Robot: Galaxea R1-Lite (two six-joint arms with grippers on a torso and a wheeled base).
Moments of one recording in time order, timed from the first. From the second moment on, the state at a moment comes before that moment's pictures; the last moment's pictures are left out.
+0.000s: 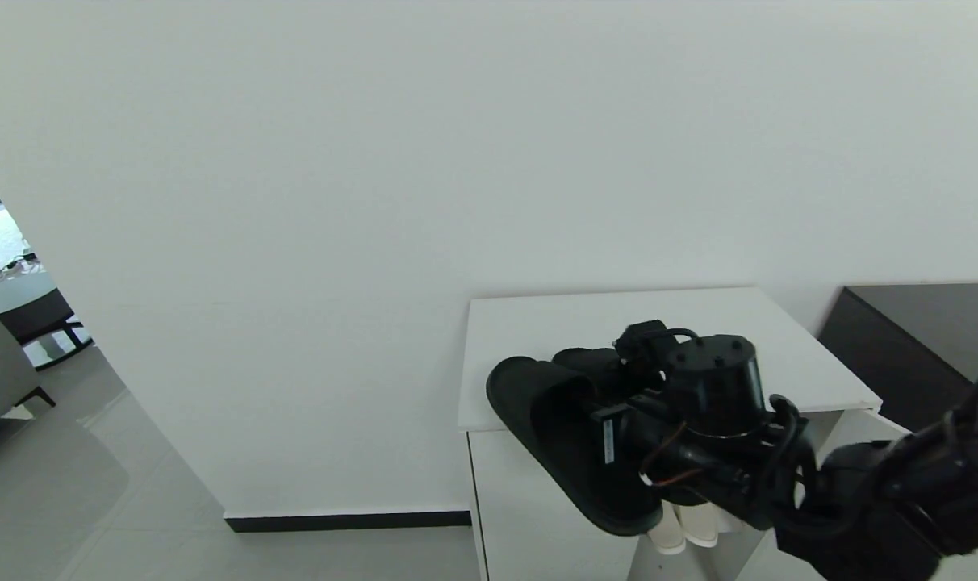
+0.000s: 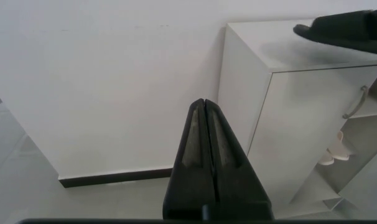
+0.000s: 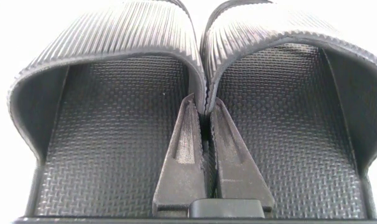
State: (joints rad) left arm 0.00 0.00 0.00 0.00 -0.04 0.01; right arm 0.77 1.90 -0.77 -0.77 -0.21 0.23
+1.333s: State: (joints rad) left arm 0.00 0.00 0.00 0.00 -0.04 0.01; right arm 0.89 1.64 -0.45 -0.94 -0.06 0.24
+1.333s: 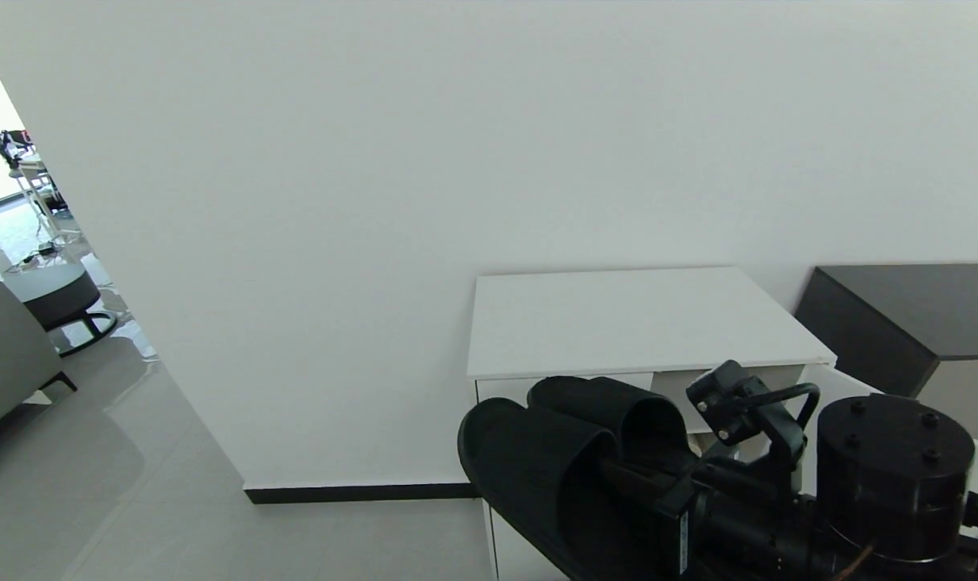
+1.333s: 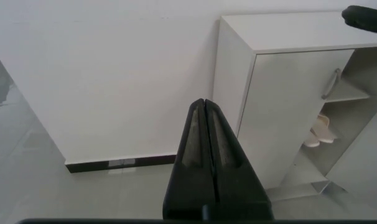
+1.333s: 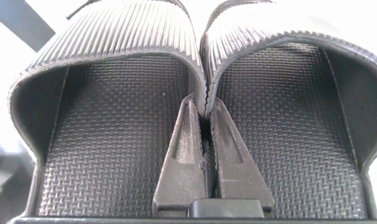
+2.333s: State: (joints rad) left arm 0.00 0.00 0.00 0.00 -0.04 0.00; right arm 0.88 1.63 -0.32 -1.00 0.01 0.22
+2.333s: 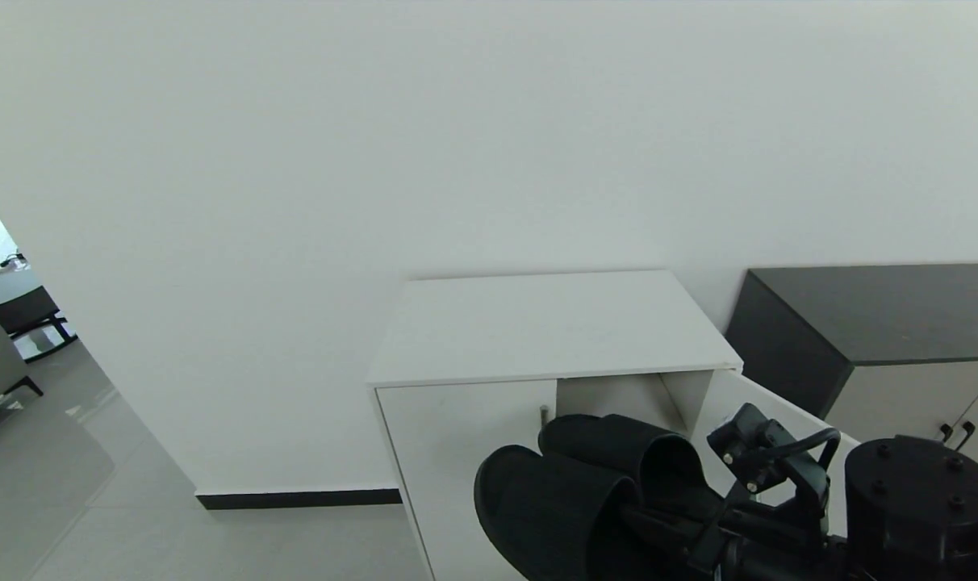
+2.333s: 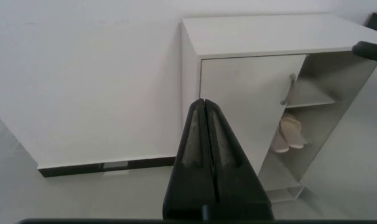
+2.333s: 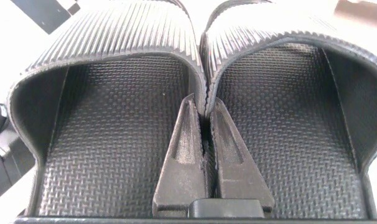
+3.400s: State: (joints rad) left arm 0.00 0.00 0.00 0.00 -0.04 -0.01; right arm 0.87 1.64 -0.31 -1.00 0.02 0.22
